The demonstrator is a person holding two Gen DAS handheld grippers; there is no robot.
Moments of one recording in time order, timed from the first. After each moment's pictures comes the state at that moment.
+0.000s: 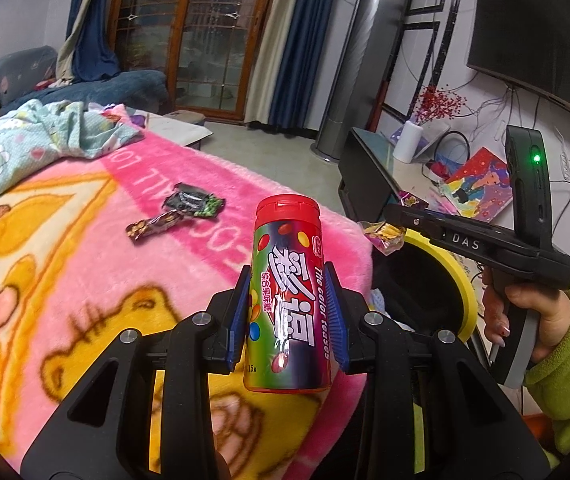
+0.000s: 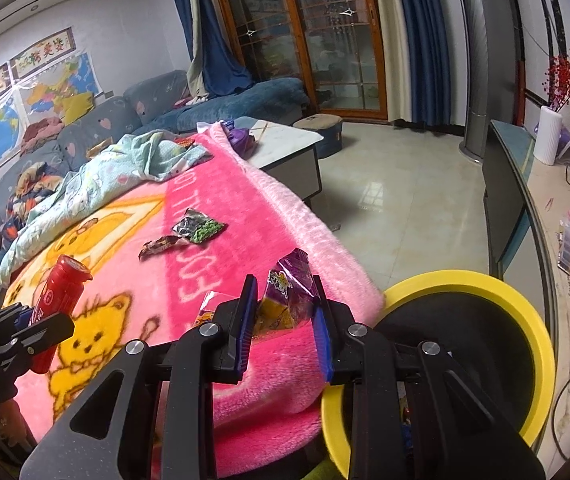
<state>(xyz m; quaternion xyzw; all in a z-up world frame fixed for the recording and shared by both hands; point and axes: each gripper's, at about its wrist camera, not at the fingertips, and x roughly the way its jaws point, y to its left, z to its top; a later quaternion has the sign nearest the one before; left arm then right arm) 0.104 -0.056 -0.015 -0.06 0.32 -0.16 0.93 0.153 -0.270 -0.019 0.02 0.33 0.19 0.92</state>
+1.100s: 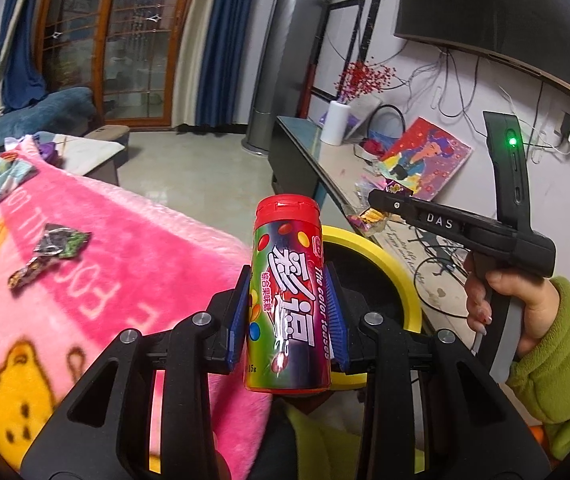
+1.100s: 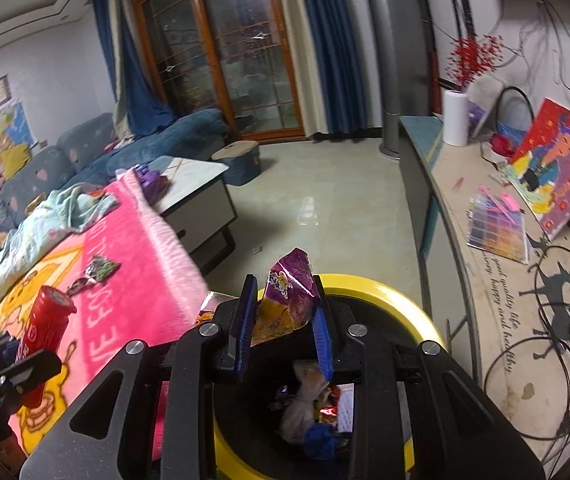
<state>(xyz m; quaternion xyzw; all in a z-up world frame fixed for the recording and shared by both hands) 0.130 -0.175 -0.017 -0.02 0.32 -0.27 0.91 0.141 -0.402 -0.016 0.07 0.31 0.05 0.95</state>
